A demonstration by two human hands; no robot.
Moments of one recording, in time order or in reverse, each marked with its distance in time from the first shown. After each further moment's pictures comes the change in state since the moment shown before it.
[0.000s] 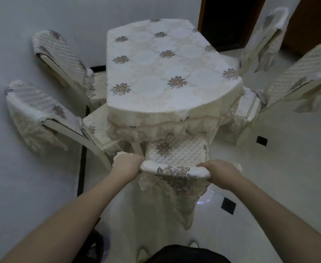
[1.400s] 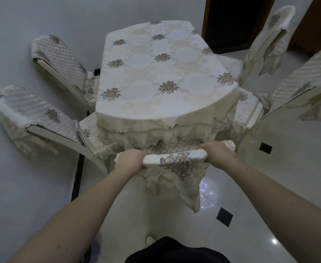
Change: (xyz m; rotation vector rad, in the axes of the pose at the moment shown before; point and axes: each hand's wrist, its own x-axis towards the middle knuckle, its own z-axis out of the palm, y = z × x) left_hand 0.088 0.086 -0.031 -0.047 -0.003 -0.069; right_hand 0.084 0.129 -0.038 0.028 0.169 -0.075
